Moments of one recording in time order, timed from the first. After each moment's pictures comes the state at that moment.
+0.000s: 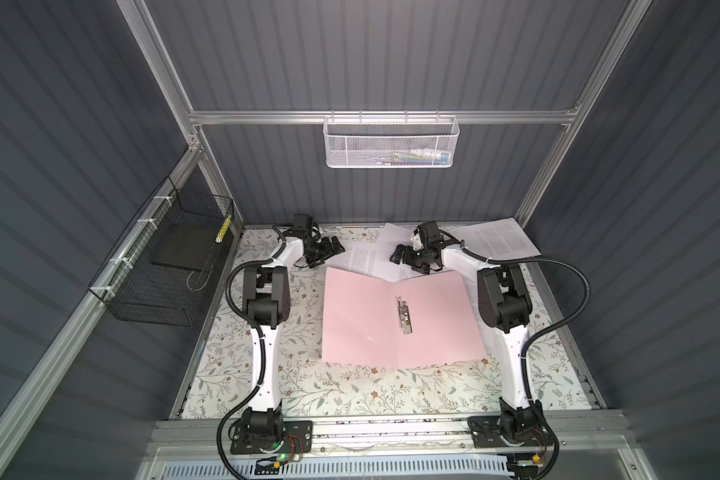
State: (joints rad) left arm -0.13 2.41 2.00 -0.61 0.47 -0.42; right arm 0.33 2.32 1.80 -0.41 -0.33 0.54
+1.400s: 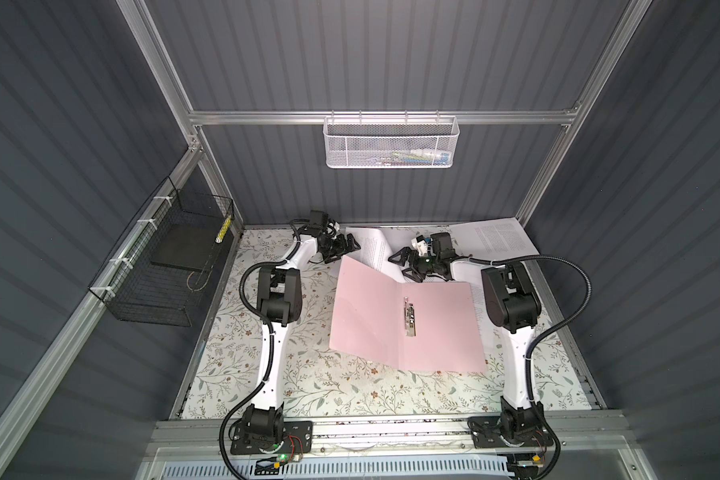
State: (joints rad) left arm -0.21 2.54 2.21 -0.66 0.54 -0.41; right arm 0.27 2.25 1.47 0.05 -0.76 0.74
